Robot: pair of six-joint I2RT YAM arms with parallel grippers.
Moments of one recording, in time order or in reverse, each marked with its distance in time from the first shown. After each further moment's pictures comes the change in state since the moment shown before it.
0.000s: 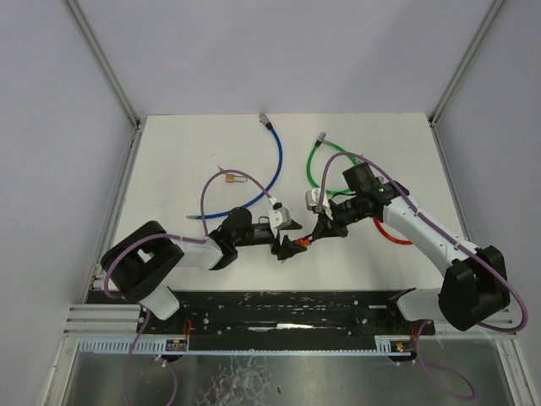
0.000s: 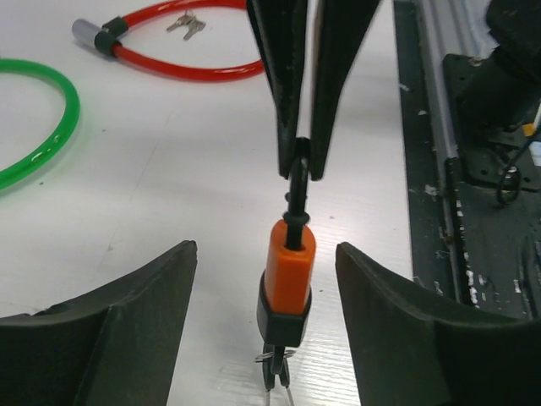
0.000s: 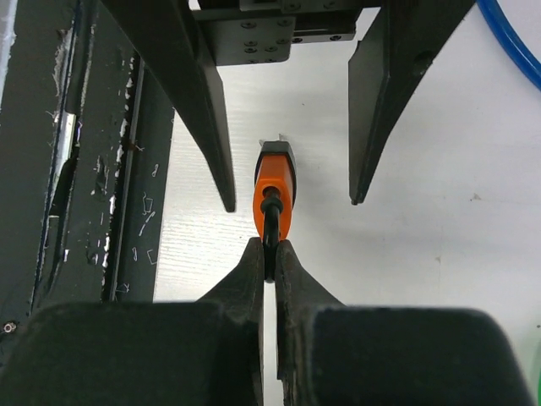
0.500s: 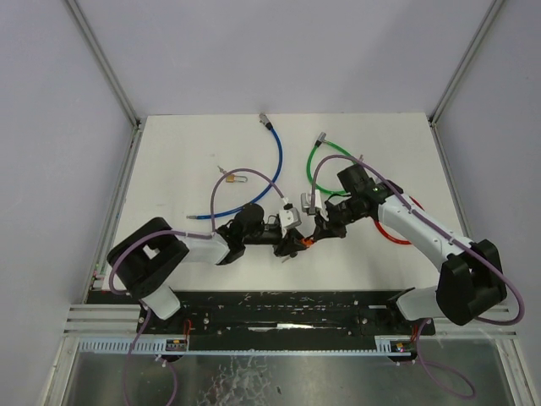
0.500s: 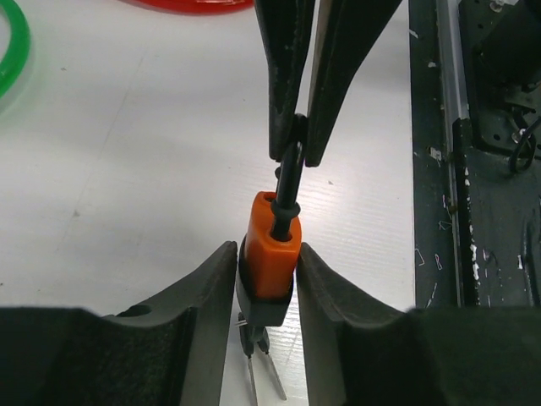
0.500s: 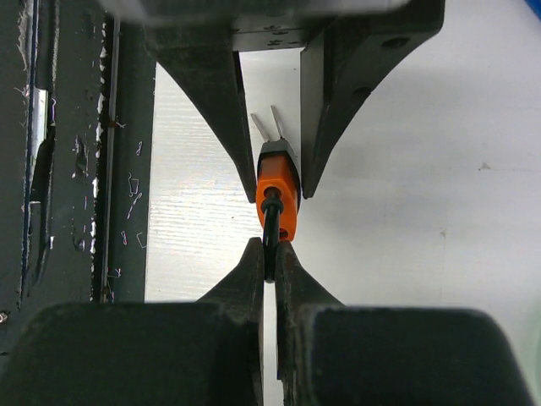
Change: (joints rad) left arm -0.022 0.029 0.118 -0.293 -0.003 0.045; right arm 0.027 0.031 0.010 -0.002 0.109 0.030
